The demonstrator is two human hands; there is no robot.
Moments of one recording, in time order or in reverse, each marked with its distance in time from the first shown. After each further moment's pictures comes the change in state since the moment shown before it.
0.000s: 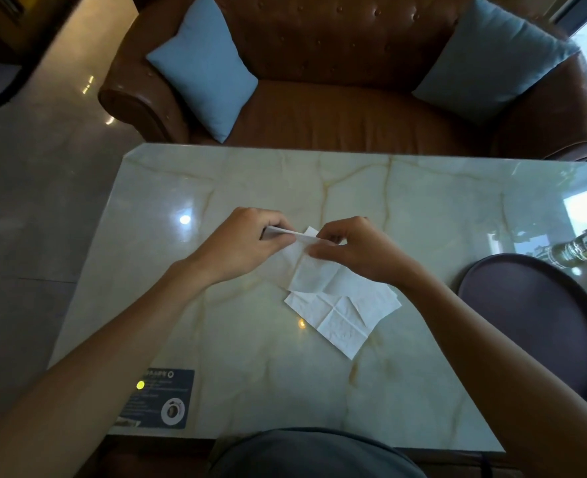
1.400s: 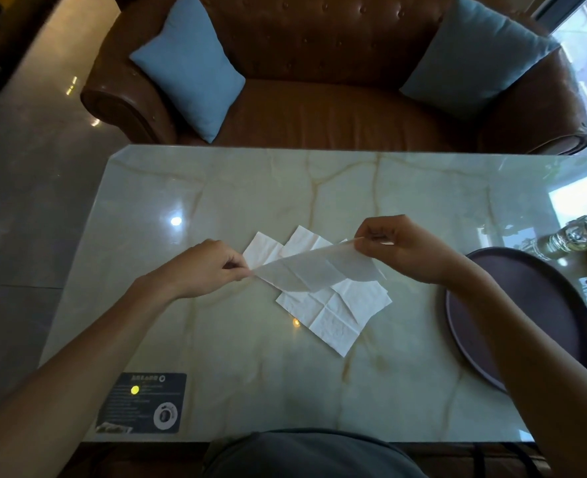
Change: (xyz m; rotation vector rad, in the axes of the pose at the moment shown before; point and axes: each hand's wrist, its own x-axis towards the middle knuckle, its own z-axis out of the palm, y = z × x) left_hand -0.021 -0.060 0.005 0.182 -0.367 -0.254; right_hand -0.045 0.028 -0.054 0.080 -0.013 0.011
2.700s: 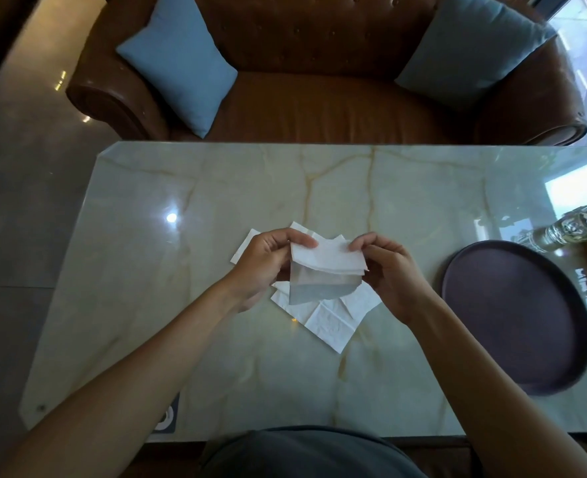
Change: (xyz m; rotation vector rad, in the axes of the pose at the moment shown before) left_hand 0.030 0.090 0.051 -1.168 0.052 0.057; right_hand -0.010 0.043 0.060 1.066 0.262 0.241
